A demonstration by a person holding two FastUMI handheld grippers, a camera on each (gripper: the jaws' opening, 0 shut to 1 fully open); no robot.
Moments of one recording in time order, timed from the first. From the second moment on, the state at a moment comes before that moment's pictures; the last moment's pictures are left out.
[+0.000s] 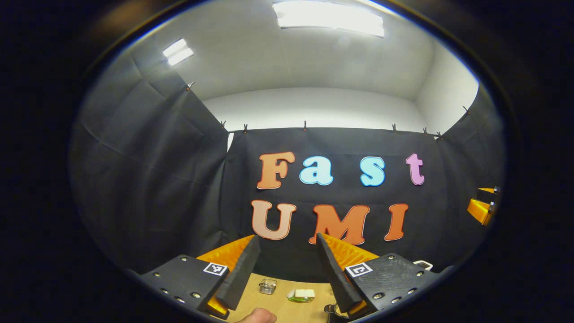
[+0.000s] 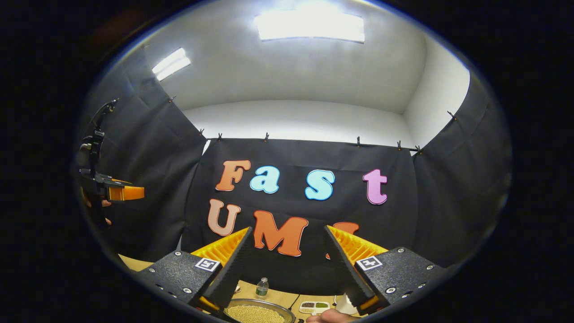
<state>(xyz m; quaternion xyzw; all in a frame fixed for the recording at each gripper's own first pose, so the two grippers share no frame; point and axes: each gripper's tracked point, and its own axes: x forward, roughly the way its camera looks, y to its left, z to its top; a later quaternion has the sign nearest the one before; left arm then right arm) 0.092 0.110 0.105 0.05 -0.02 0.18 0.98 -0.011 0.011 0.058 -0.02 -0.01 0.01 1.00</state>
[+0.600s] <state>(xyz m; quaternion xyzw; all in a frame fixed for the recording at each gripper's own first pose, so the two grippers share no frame) 0.115 0.122 0.095 0.03 -0.05 0.20 0.98 0.016 0.014 0.041 -0.05 -0.03 0.02 1.00</state>
